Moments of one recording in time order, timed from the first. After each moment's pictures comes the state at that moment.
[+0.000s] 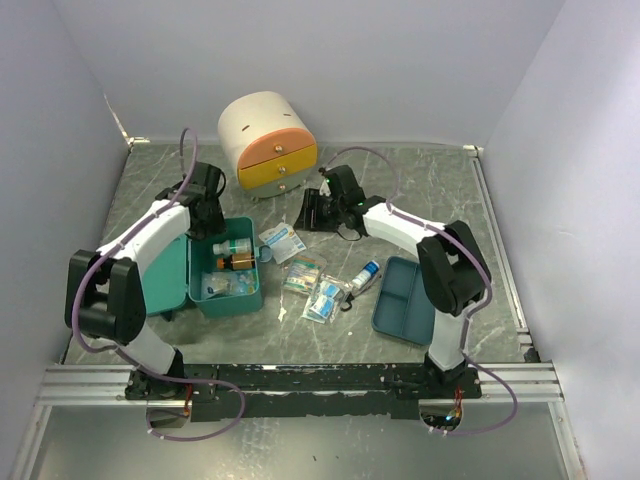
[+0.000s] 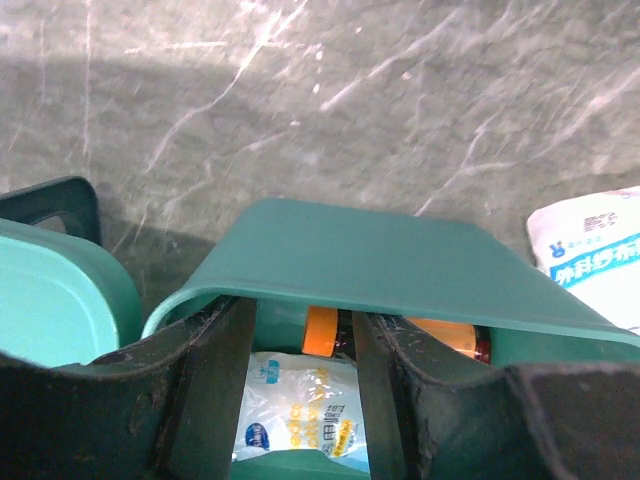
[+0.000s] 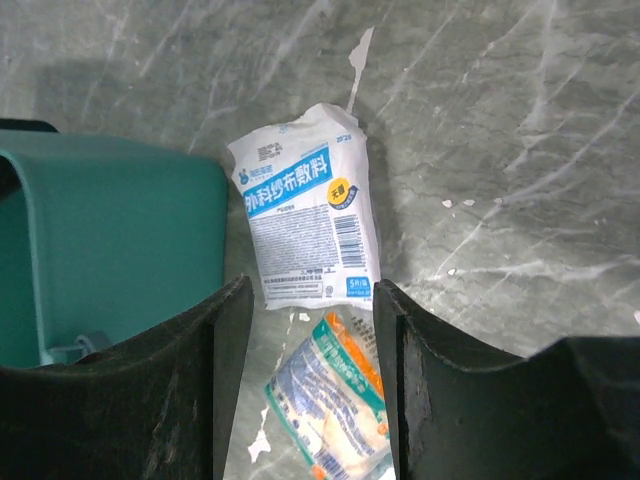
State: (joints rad) left arm -0.25 1.58 1.16 -0.67 -0.29 -0.49; right arm 0.56 1.87 1.30 -0.16 -0.27 0.55
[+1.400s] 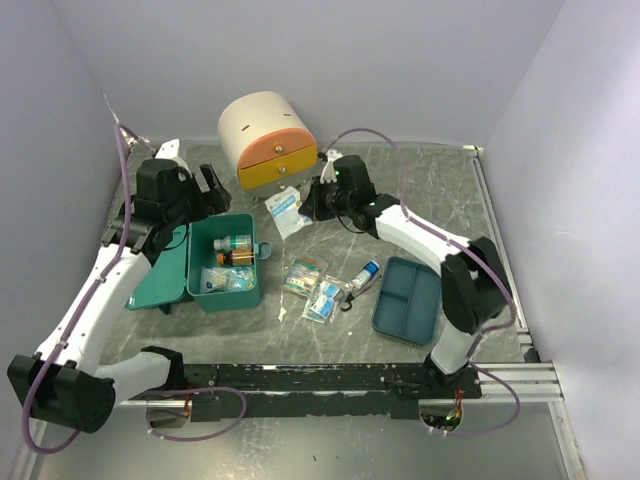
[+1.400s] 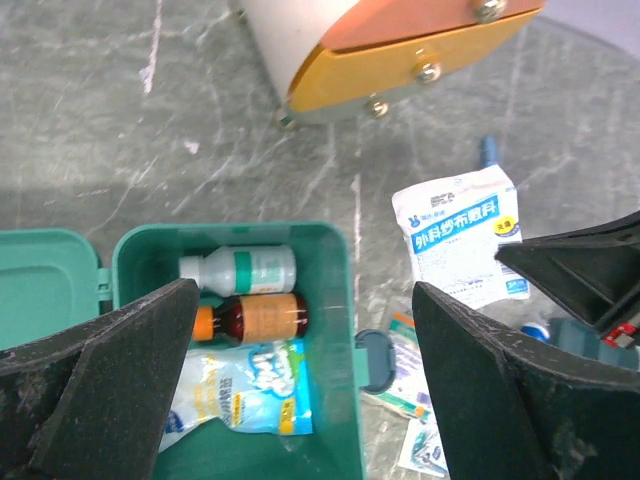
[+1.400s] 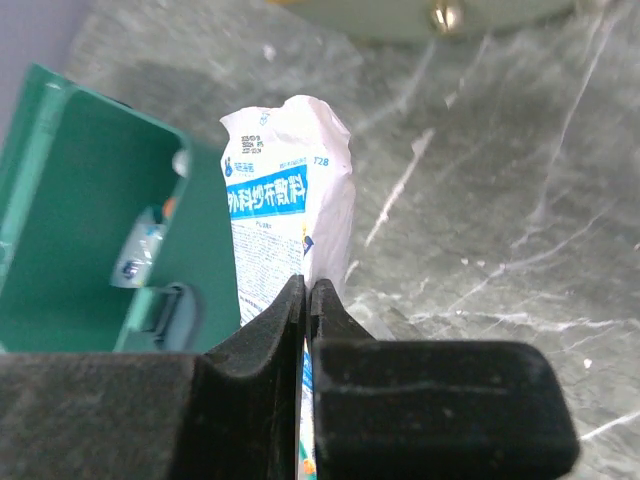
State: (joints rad) left arm -0.25 1.14 1.12 -0.51 -0.06 -0.45; right arm 0.58 1.78 1.28 -0.09 -0.28 0.39
